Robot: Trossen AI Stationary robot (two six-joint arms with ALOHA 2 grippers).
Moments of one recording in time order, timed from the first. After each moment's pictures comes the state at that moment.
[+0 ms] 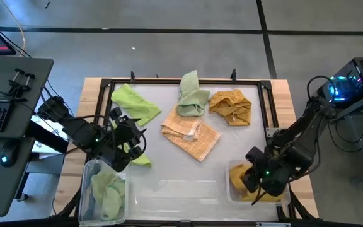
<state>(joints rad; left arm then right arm) -0.58 1.42 1.58 -1.44 -1.00 -0.76 0.87 1.35 1.39 -1.21 0.33 1.66</state>
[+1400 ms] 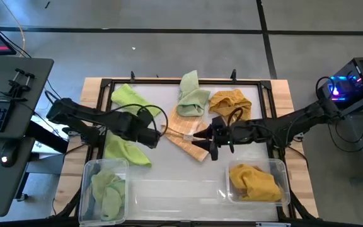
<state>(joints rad) -0.23 1.55 1.44 -1.46 -0.44 -1.14 0.27 1.30 0.99 0.05 0.28 0.62</state>
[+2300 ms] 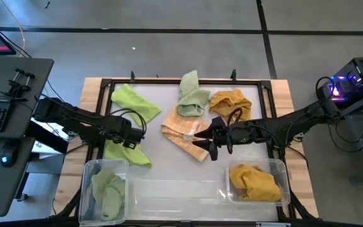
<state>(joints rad) -0.11 1.32 0.72 -1.23 -0.09 -1.33 0.27 1.30 0.99 0.00 0.29 0.63</state>
